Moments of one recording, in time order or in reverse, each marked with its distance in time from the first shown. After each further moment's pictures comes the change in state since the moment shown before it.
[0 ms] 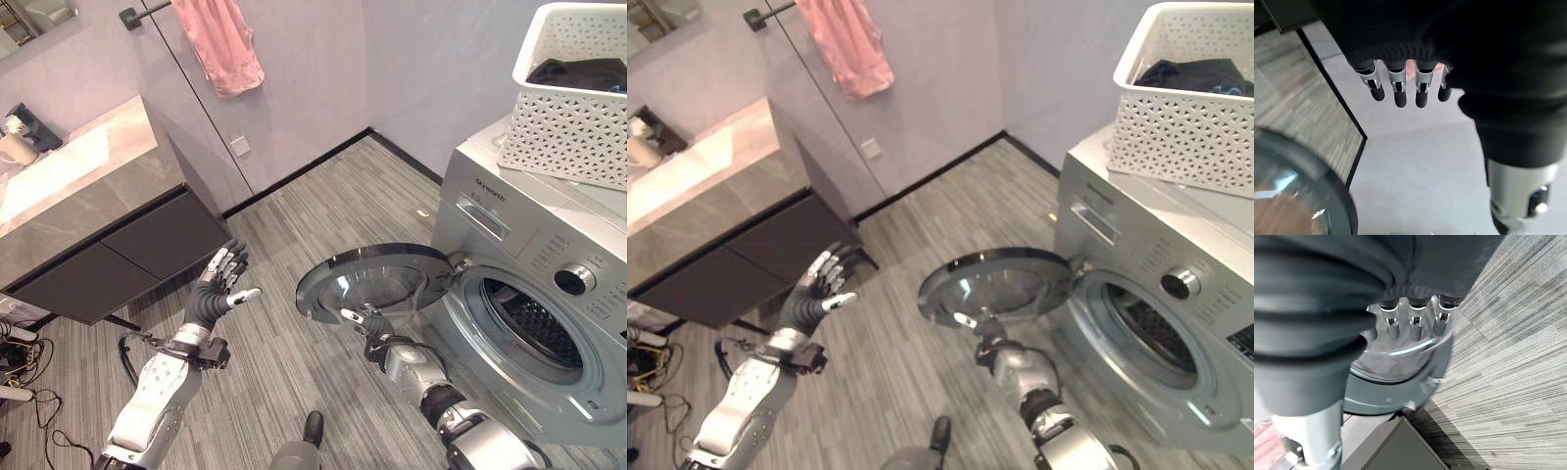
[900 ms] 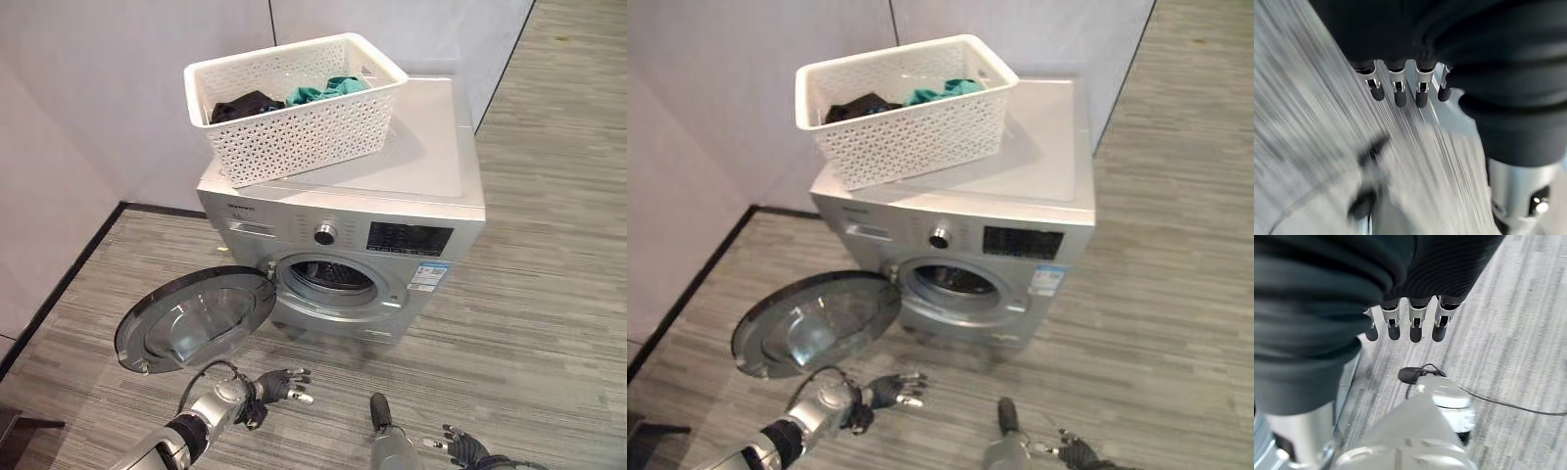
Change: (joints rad) left arm -0.385 -0.266 -0.449 1.334 0.272 0.039 -0.312; right arm 0.560 -0.288 -0.102 0.019 -0.392 -0.012 0.125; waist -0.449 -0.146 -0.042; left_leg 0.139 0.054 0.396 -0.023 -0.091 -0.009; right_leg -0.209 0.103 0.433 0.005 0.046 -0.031
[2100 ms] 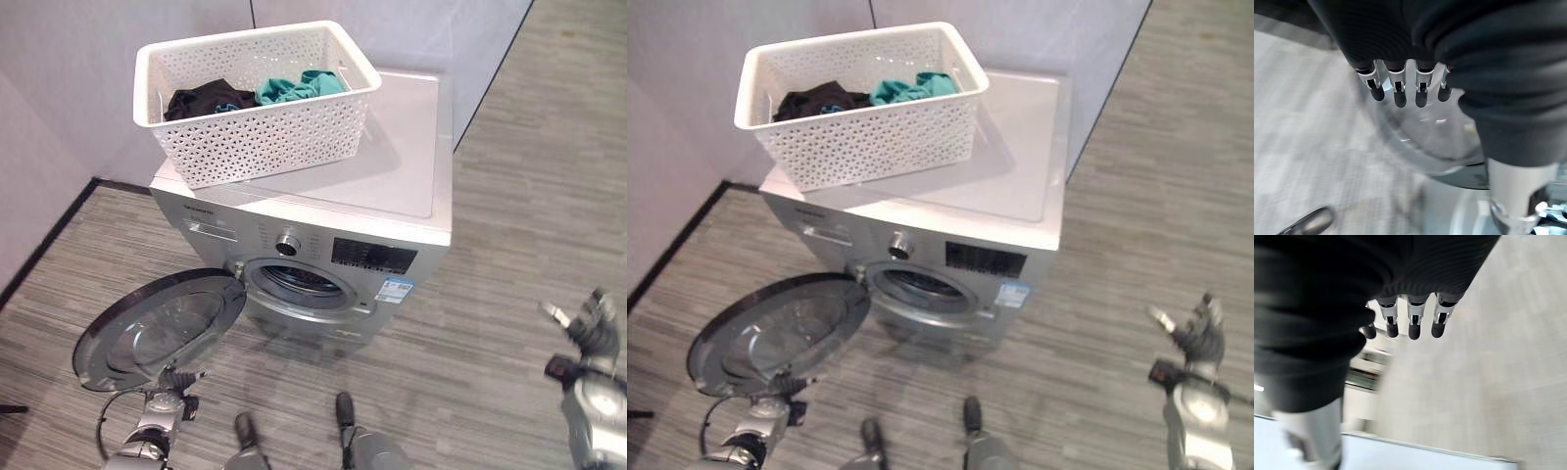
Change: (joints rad) left arm 0.133 0.084 0.575 -0.119 0.194 0.011 0.513; right arm -0.031 -0.115 -0.707 -0.861 -0.028 -0.118 -0.444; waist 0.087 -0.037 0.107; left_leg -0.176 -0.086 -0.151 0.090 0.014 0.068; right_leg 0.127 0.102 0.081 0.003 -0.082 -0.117
